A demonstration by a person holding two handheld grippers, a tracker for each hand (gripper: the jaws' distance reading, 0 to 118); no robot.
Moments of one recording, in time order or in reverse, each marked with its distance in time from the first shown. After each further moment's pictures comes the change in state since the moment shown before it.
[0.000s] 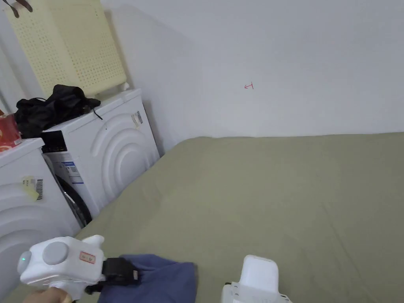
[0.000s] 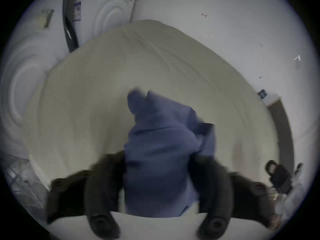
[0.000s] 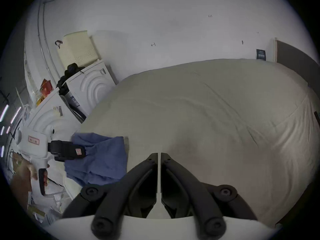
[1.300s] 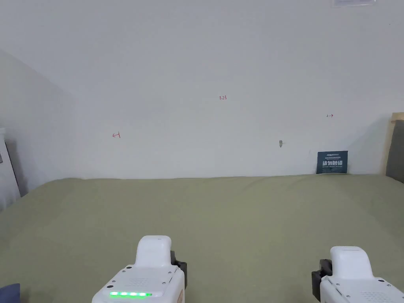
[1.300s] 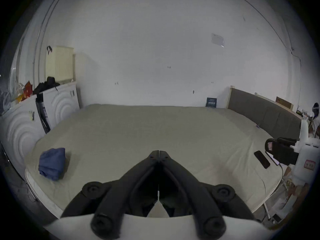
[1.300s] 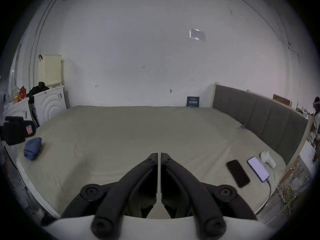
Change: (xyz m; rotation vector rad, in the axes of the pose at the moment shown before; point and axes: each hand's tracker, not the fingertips) left arm 0.487 -0.286 0.193 0.673 -0.200 -0.334; right arm 0.407 0.038 0.292 0.392 -0.398 0.185
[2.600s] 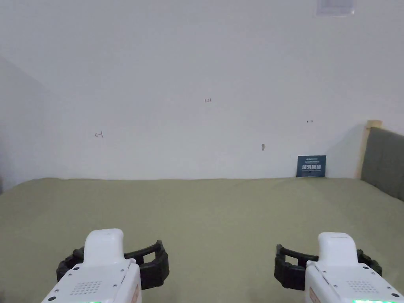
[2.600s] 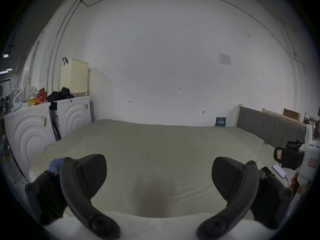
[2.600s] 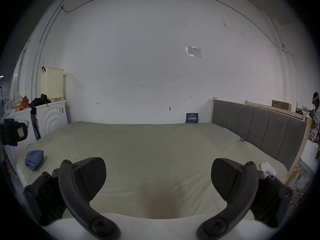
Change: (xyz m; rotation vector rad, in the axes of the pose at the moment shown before) left arm -0.031 0.008 0.023 0.158 0.066 0.068; right arm 0.007 0.025 0.006 0.140 0.000 -0.039
